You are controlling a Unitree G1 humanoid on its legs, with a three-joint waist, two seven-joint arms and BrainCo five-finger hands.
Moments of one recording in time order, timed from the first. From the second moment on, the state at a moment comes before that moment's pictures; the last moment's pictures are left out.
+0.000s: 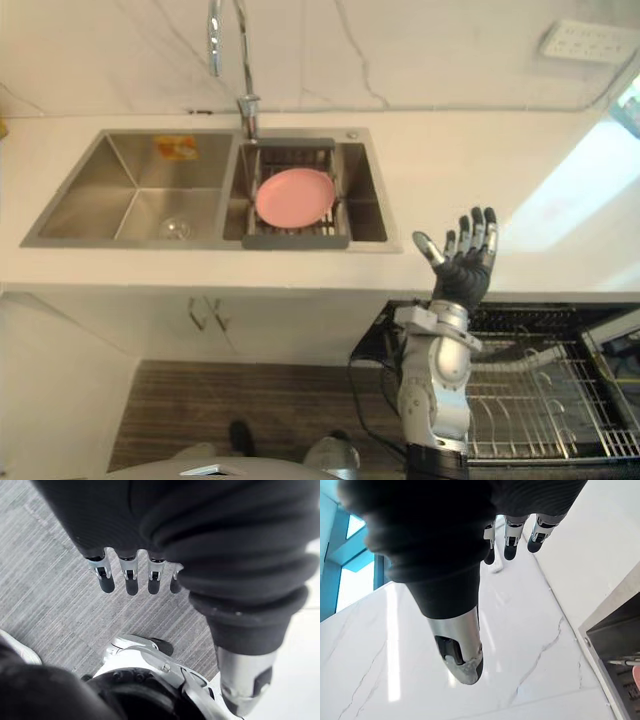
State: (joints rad) left arm 0.24 0.15 0.10 1.08 -0.55 0.29 -0.12; right arm 0.08 -0.14 -0.22 -0.30 0.50 -0.22 -0.27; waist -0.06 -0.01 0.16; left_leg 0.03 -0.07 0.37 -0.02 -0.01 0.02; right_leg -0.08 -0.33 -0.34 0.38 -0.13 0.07
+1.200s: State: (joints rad) left arm 0.22 0.18 0.09 0.96 -0.45 0.34 -0.05; right arm -0.23 -0.48 -0.04 -0.10 -0.14 -0.01 0.03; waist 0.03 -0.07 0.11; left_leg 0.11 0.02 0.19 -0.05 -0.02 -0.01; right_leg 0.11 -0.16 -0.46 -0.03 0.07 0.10
